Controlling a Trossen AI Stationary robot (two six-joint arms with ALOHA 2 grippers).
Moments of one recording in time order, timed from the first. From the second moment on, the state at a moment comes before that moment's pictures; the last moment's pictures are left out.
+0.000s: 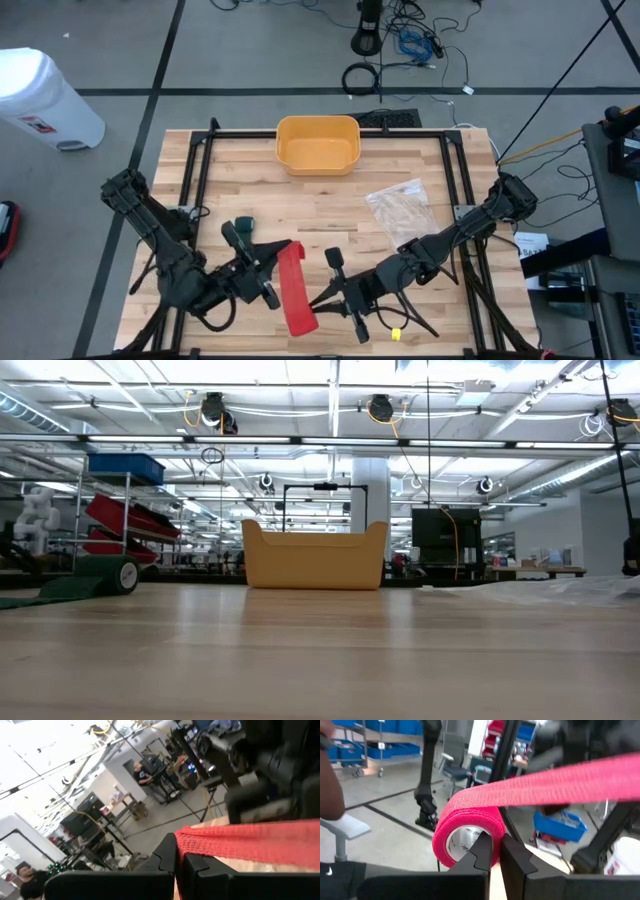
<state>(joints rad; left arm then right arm) -0.79 1.52 1.40 0.33 -1.33 0.83 0.54 1.70 1.45 0.21 0.18 -0.19</state>
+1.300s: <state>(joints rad) -0.78 1.52 1.40 -0.30 -1.10 0.06 0.58 1.70 1.45 0.41 0.13 -0.32</state>
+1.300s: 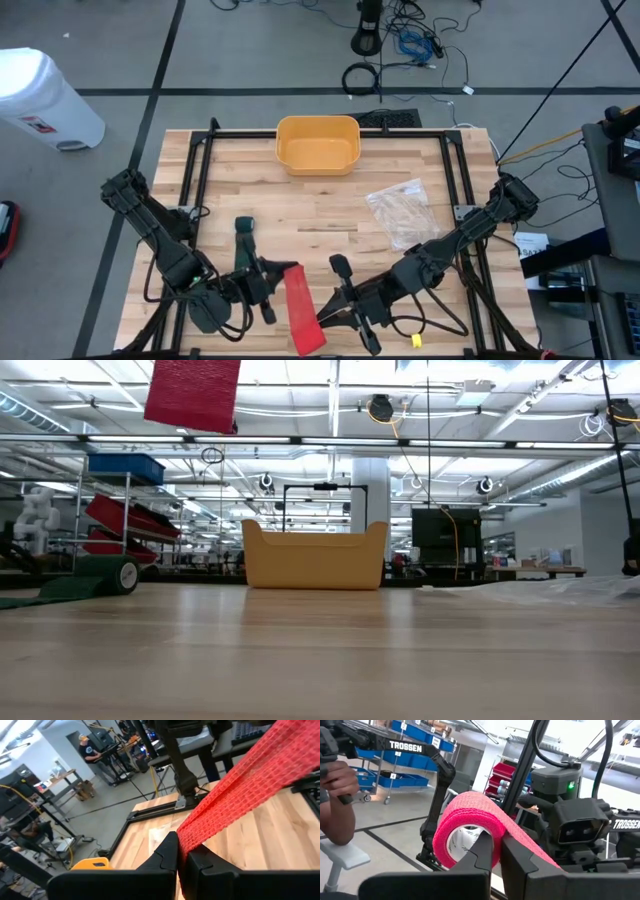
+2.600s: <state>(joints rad) -0.86 1.58 1.40 -0.24 -0.96 0.07 0.55 1.70 1.45 0.44 0.24 -0.45</state>
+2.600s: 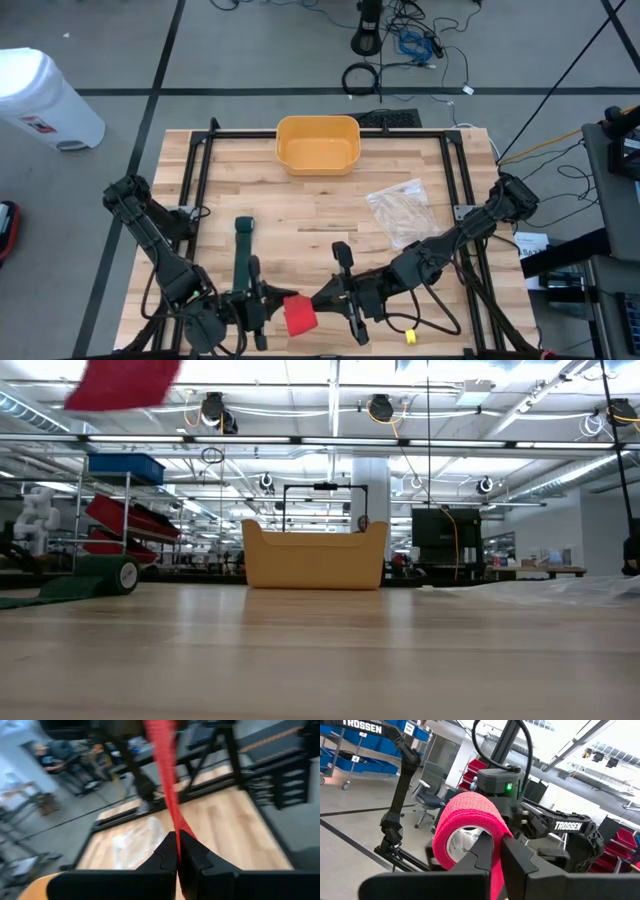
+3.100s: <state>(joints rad) -0.87 1.58 1.40 -0.21 -0.86 0.06 0.54 1.70 1.45 0.44 0.24 -0.45</state>
